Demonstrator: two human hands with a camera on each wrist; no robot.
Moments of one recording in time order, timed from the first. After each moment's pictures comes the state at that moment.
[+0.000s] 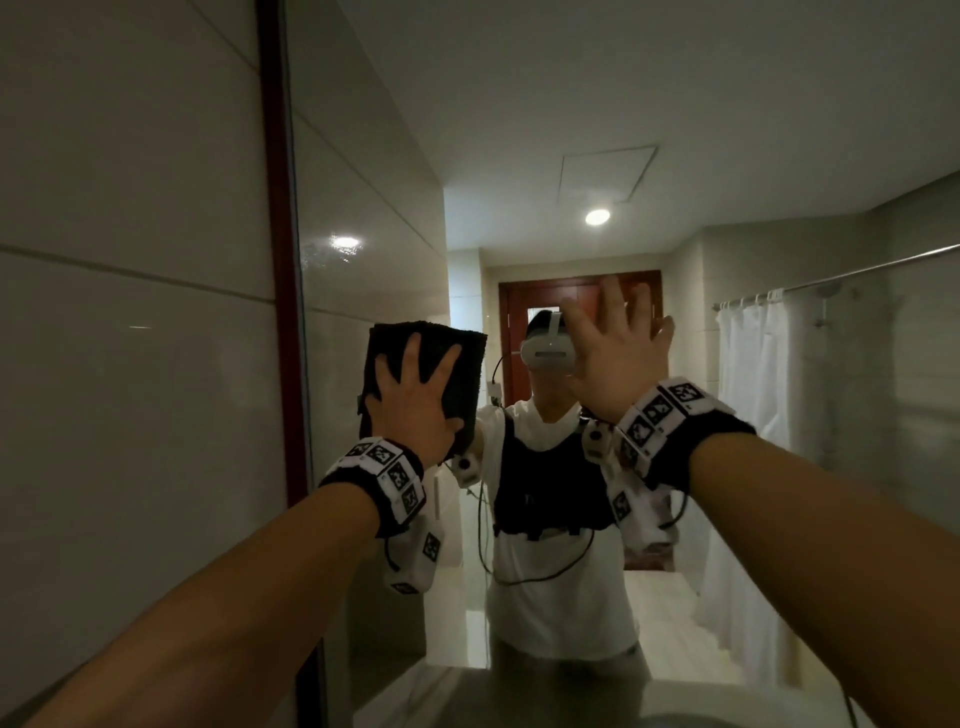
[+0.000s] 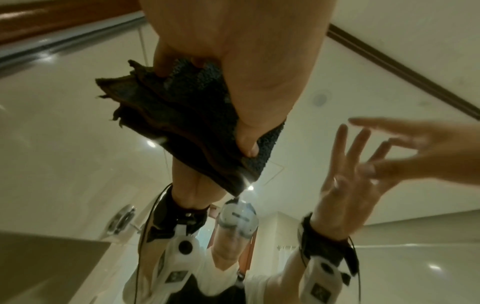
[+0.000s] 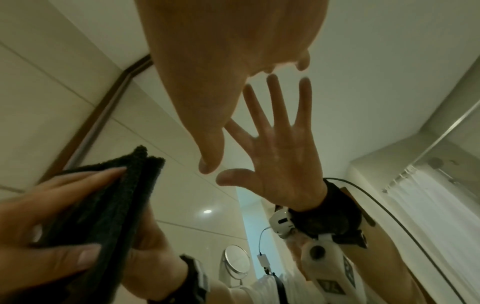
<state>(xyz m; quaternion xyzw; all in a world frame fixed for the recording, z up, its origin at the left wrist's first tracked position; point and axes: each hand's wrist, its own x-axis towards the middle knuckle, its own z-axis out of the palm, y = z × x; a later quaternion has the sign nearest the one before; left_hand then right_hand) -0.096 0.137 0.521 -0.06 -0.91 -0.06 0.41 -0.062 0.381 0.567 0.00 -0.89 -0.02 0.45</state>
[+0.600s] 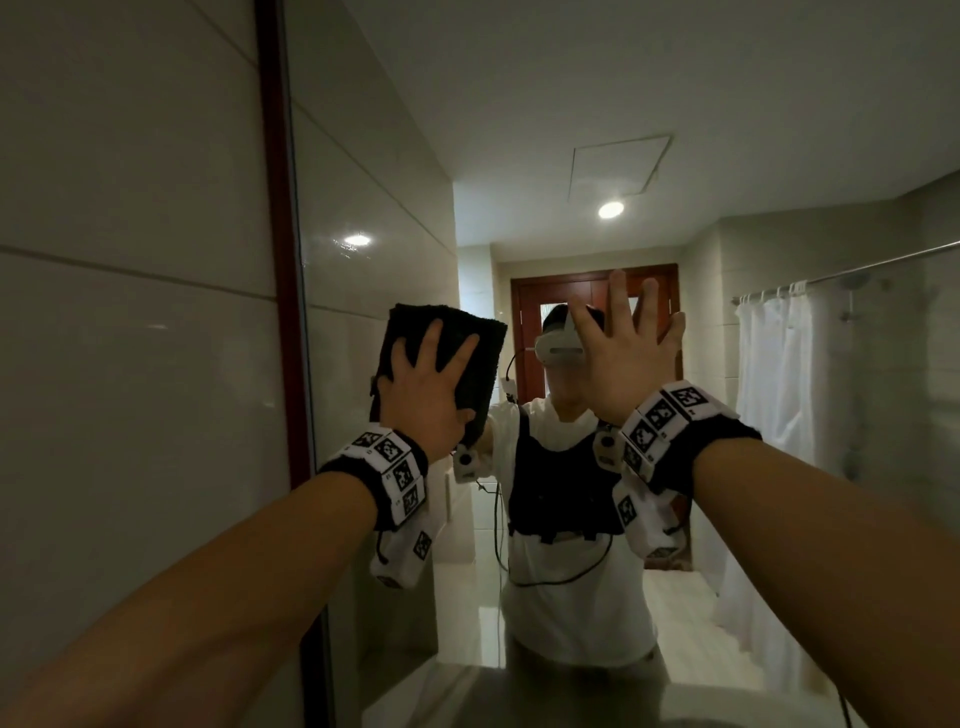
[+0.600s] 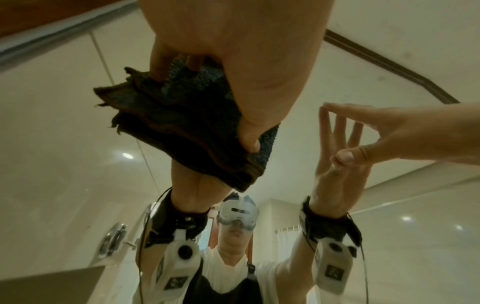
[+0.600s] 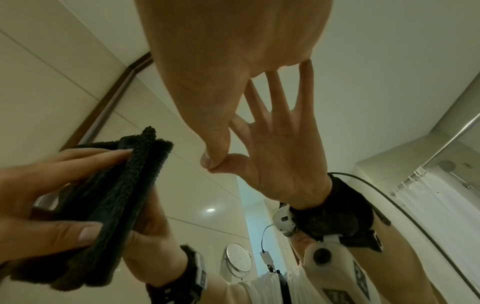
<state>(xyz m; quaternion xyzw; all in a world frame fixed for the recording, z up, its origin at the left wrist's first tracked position) -0.093 0.142 0.532 -0.08 -0.90 0.00 0.43 -0.083 0.385 0.559 0.00 -0.90 -0.01 0.44</state>
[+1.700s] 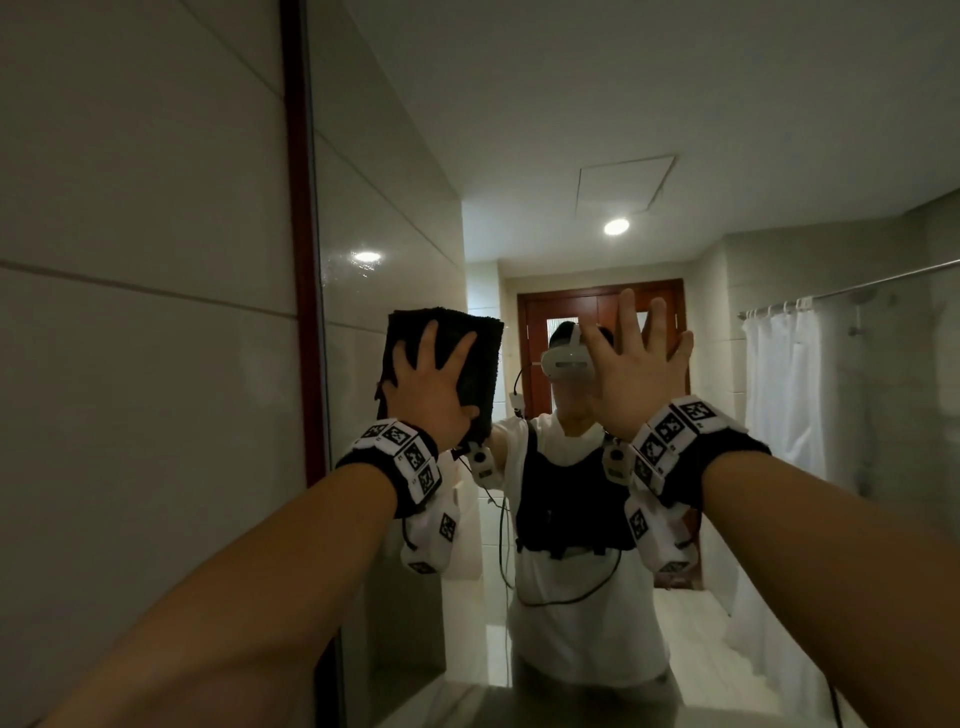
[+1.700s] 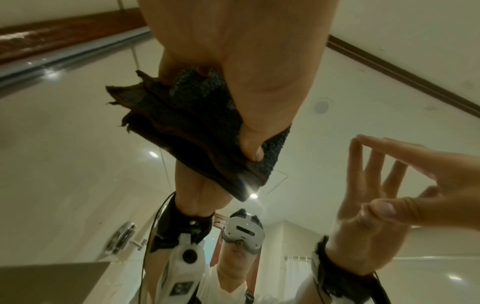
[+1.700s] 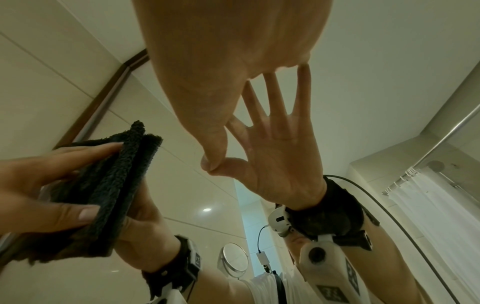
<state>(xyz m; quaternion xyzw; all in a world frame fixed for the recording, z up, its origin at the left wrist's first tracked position) -0.099 0.134 0.552 -0.07 -0.91 -0.06 0.41 -0.077 0.383 0.561 -0.01 -0.90 -0.01 0.43</state>
